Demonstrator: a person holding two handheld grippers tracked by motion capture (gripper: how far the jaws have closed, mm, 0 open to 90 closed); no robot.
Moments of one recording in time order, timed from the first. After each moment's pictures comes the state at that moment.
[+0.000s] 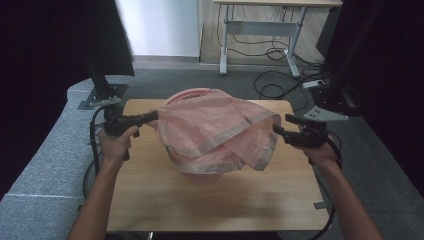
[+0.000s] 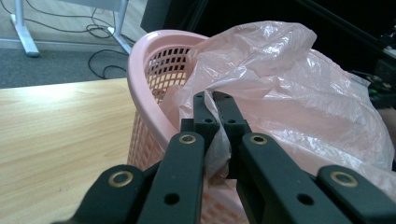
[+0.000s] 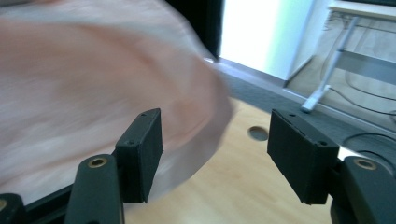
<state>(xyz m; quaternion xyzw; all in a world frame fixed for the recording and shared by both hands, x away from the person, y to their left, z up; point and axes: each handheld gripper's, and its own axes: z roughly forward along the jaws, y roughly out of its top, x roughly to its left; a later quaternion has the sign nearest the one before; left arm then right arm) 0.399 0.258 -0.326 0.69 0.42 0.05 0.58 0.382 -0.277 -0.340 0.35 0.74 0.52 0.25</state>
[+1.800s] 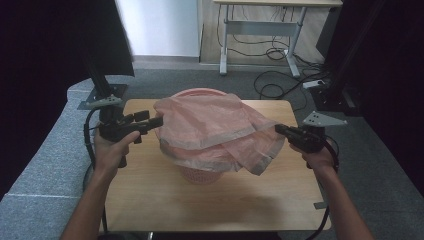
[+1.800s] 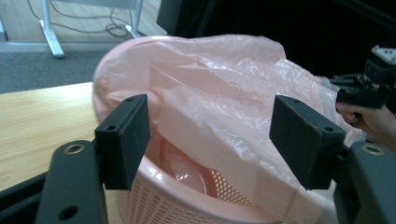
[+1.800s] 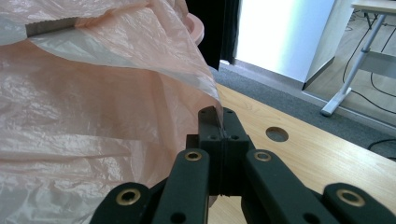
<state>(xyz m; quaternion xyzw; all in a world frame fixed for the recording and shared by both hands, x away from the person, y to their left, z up) 0.348 0.230 -0.280 0.72 0.43 0.09 0.54 0.370 -0.278 -0.352 0.33 0.75 0.53 0.23</state>
